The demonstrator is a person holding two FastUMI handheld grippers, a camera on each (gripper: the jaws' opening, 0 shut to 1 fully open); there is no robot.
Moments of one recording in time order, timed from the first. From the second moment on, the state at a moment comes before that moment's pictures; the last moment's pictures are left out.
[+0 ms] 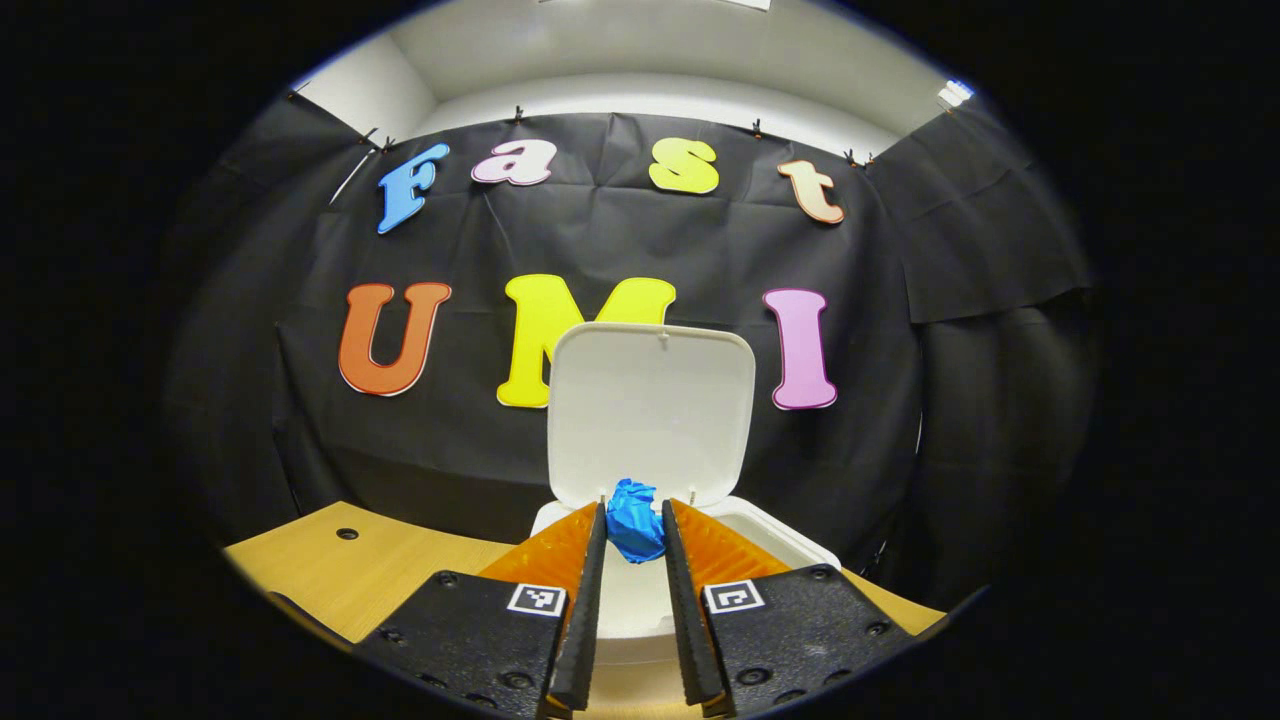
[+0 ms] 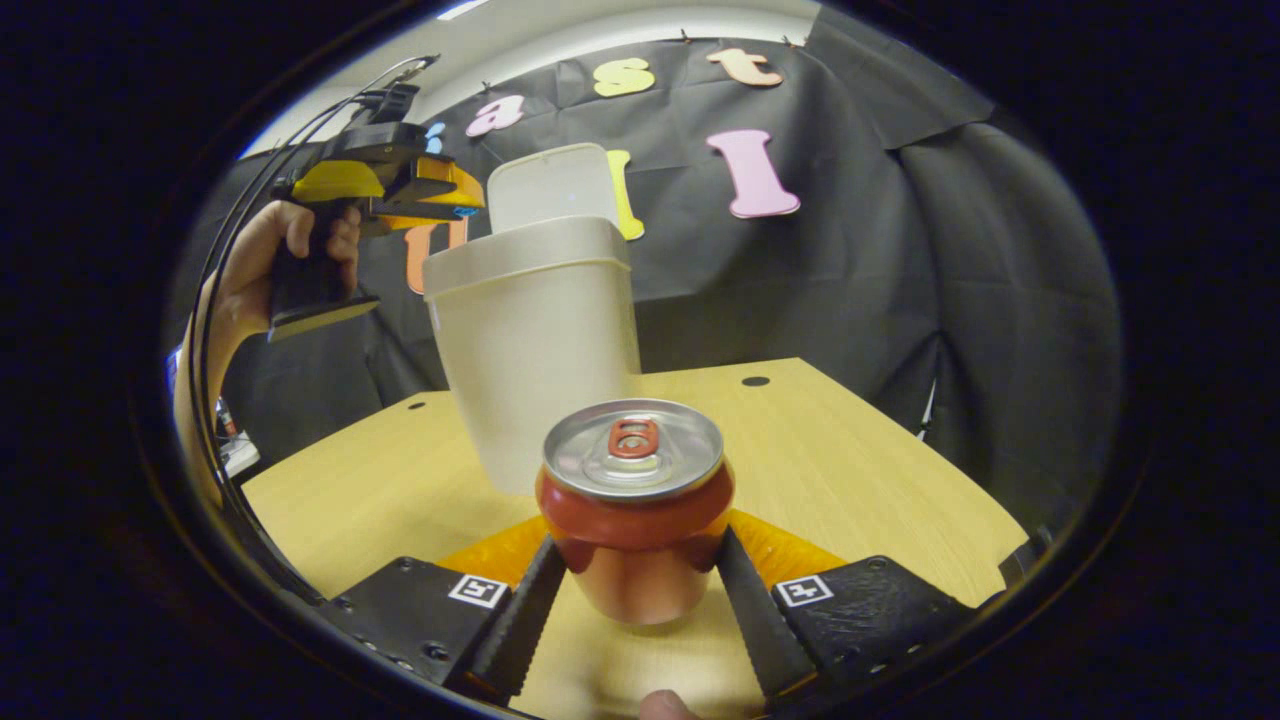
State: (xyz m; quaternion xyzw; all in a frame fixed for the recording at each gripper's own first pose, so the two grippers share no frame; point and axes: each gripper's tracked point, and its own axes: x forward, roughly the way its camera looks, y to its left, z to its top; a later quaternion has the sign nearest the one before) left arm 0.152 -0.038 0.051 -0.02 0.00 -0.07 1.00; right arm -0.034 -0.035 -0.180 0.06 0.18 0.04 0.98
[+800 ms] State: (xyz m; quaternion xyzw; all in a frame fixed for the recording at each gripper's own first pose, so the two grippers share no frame) left arm 0.156 -0.040 0.050 -0.01 0.01 -0.06 1.00; right arm -0.035 -0.043 -0.183 0.07 0.18 0.04 0.98
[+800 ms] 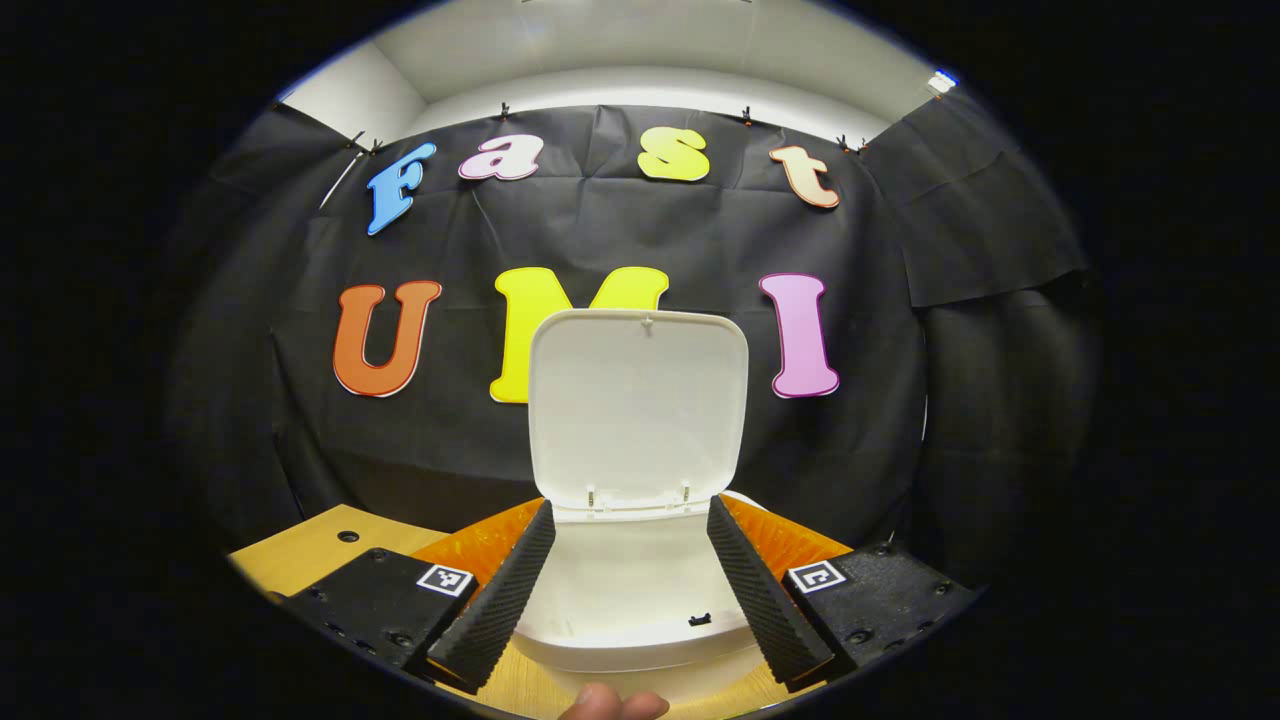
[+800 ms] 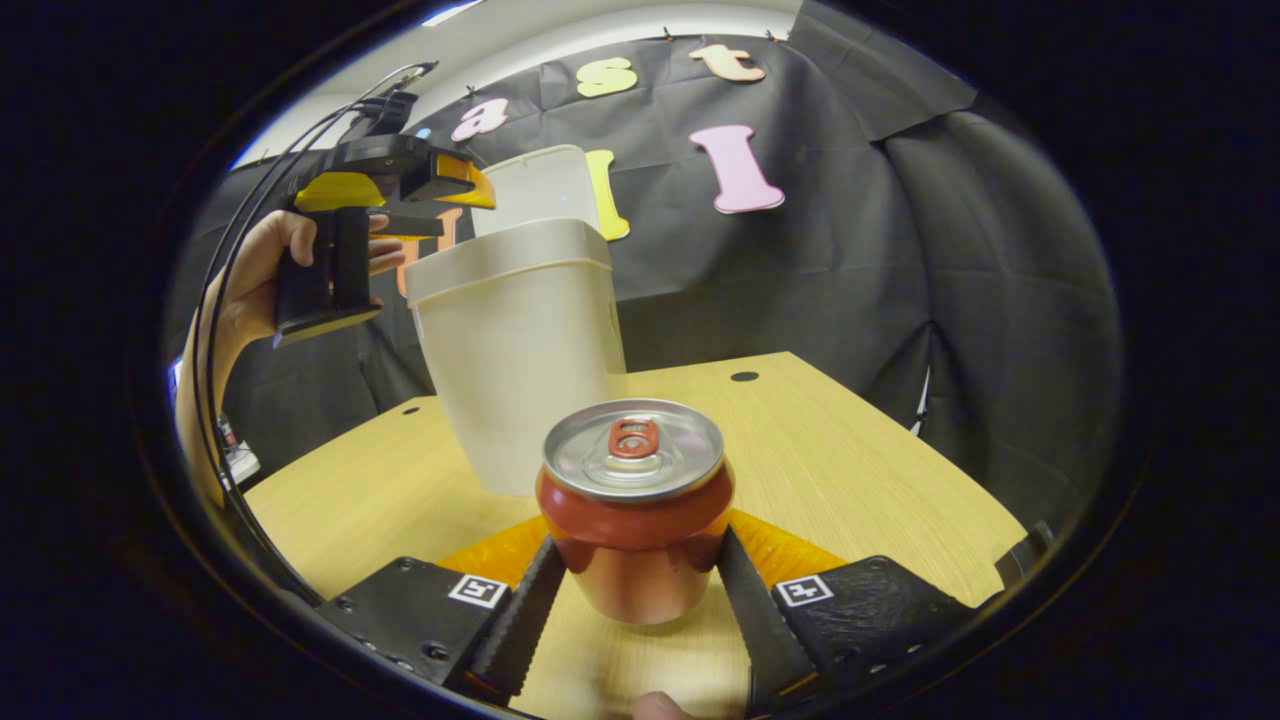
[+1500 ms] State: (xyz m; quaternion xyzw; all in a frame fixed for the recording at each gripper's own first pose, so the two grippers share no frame) left arm 0.104 0.020 0.036 -0.01 0.01 -0.04 1.00; right arm -0.029 -0.021 -0.128 0.00 0.15 0.05 0.99
